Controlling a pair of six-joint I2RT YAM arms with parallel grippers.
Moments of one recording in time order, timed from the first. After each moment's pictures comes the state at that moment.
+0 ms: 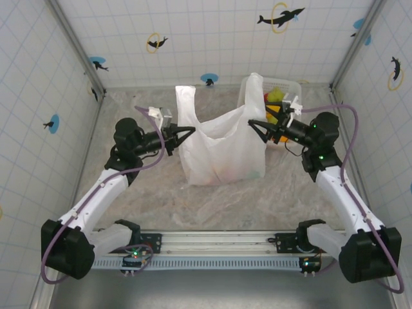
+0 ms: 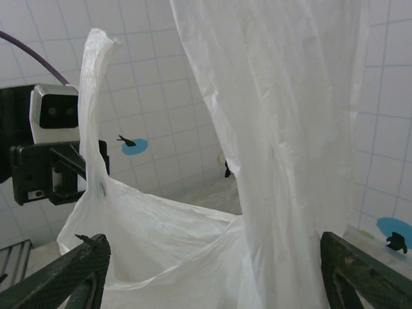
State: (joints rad) left arm -0.35 1.10 0.79 0.28 0.92 -0.21; right arm 0.22 1.08 0.82 0.40 -0.86 0.20
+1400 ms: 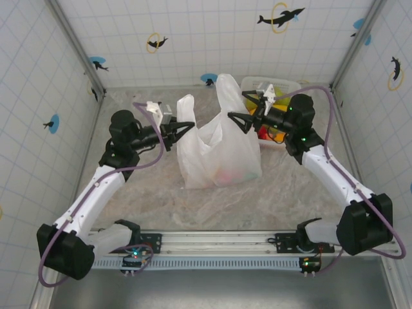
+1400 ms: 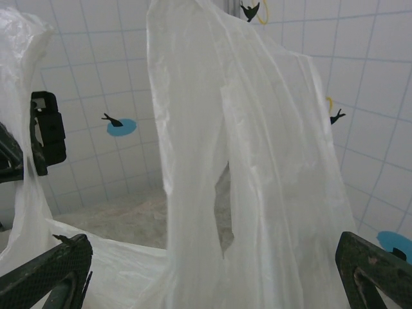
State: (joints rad) left arm -0.35 1.10 0.91 0.14 0.91 -0.03; right arm 0.38 1.30 1.01 0.31 -0.72 0.02
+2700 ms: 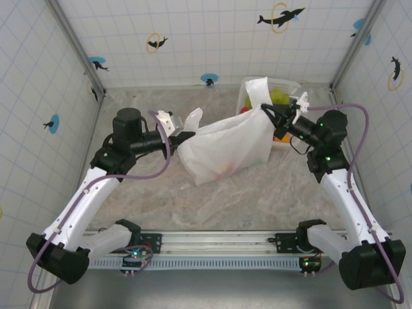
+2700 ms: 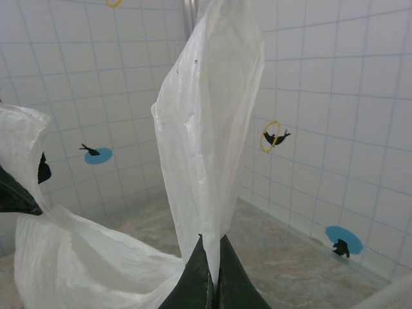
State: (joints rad) left arm -0.45 1.04 1.08 -0.41 0.71 0.42; right arm 0.14 0.99 0.85 0.28 -0.75 0.16
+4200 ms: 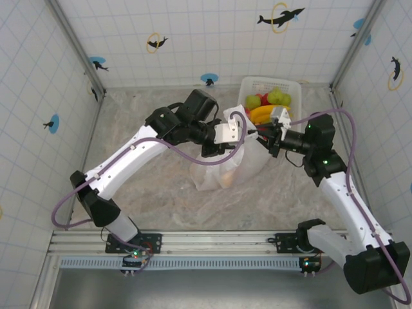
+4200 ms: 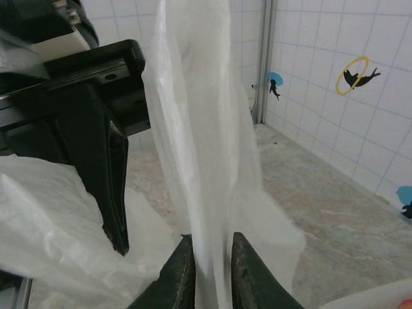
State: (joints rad) left arm -0.86 1.63 1.78 -1.02 0.45 0.74; right arm 0.26 0.97 0.86 -0.06 -0.91 -0.14
